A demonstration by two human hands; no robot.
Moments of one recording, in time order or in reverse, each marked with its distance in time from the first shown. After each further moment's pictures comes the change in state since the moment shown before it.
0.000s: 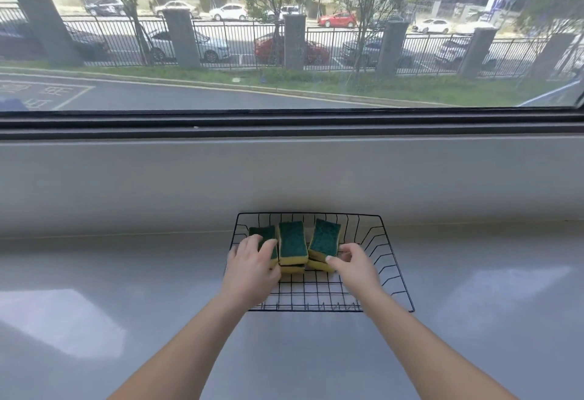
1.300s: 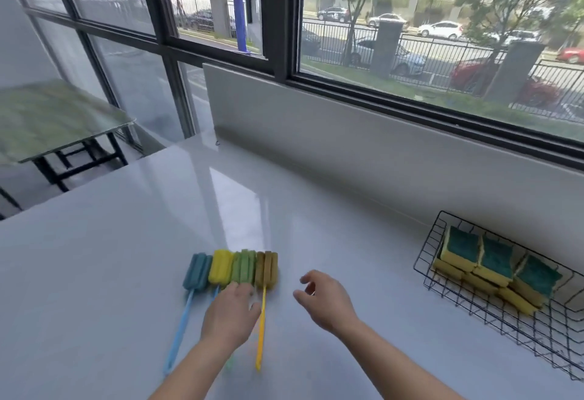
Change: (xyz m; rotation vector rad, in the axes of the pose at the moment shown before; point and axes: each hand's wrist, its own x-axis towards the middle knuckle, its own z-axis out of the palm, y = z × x) left_hand -0.401 -0.207 -0.056 -0.132 0.118 -0.871; right_hand -0.292 -0.082 0.275 -0.485 -0.698 -0.641
